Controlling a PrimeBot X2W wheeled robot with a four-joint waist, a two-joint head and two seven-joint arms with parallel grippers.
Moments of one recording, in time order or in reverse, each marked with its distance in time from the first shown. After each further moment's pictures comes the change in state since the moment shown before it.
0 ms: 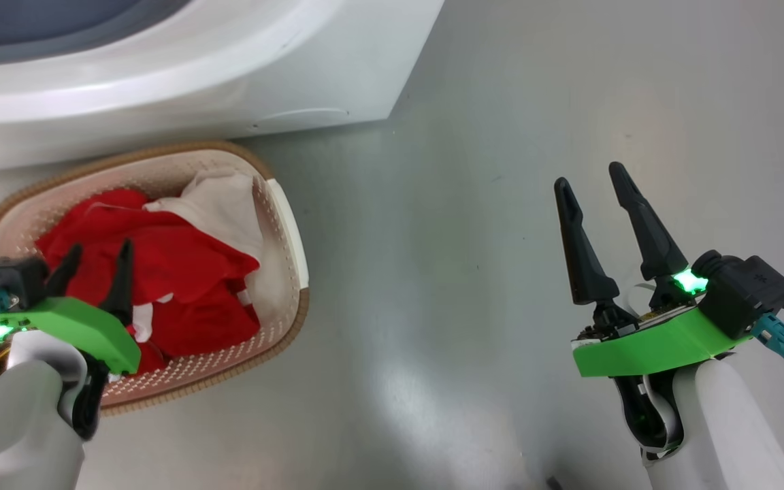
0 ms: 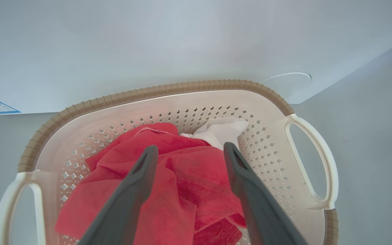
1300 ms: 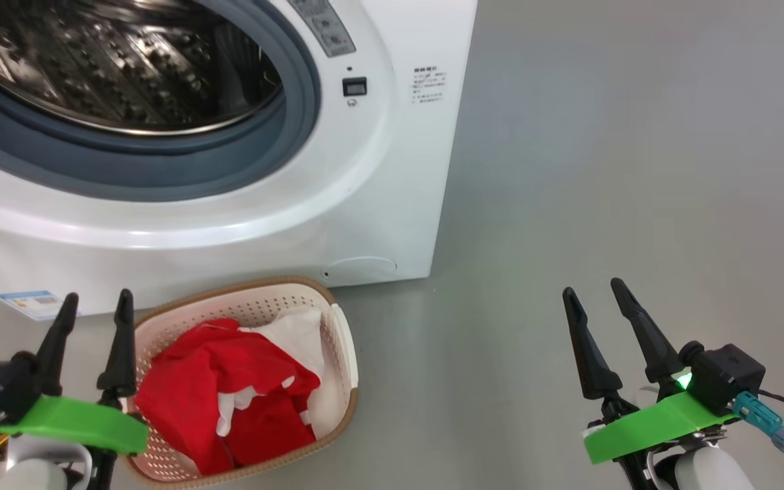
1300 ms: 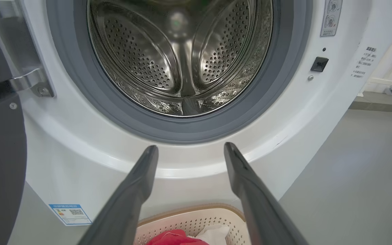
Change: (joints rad) left arm 0.442 -0.074 0.391 -0.565 0.249 0.000 0.000; right arm 0.193 0.000 -0.035 0.095 -0.016 0.000 0.000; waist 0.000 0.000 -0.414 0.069
